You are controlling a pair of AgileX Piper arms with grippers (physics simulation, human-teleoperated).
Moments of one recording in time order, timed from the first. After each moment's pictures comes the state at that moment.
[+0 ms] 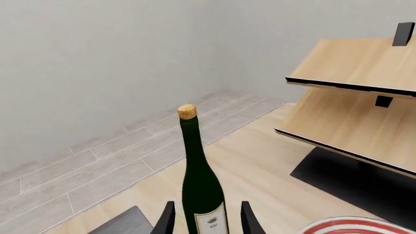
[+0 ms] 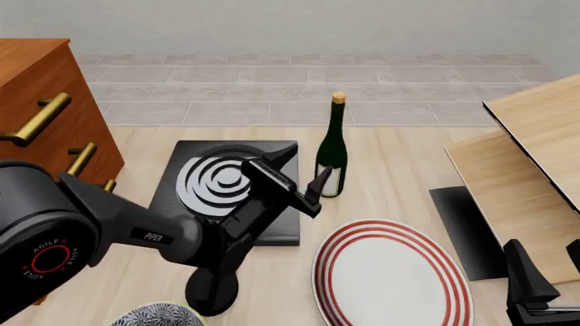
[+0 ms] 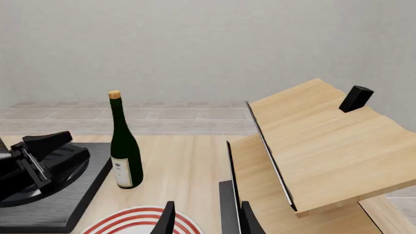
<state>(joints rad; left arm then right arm) -0.70 2.03 -0.89 -1.17 0.13 0.00 0.00 0.00 -0.01 0.00</state>
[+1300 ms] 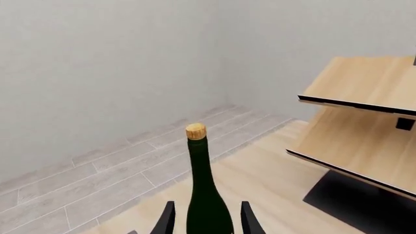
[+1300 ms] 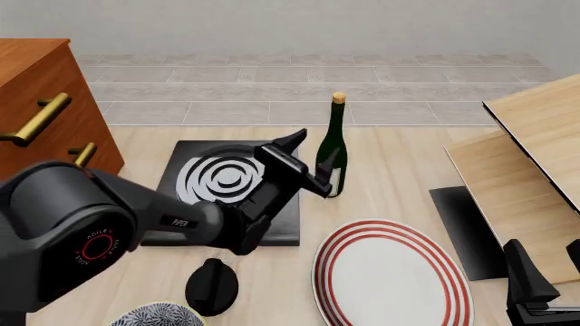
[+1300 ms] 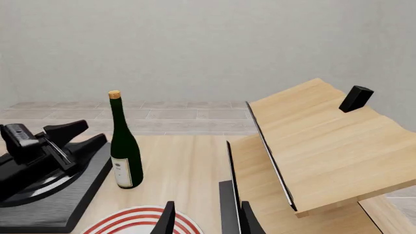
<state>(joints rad) -0.69 2.14 -1.08 -1.15 0.11 0.00 0.00 0.00 -0.01 0.00</state>
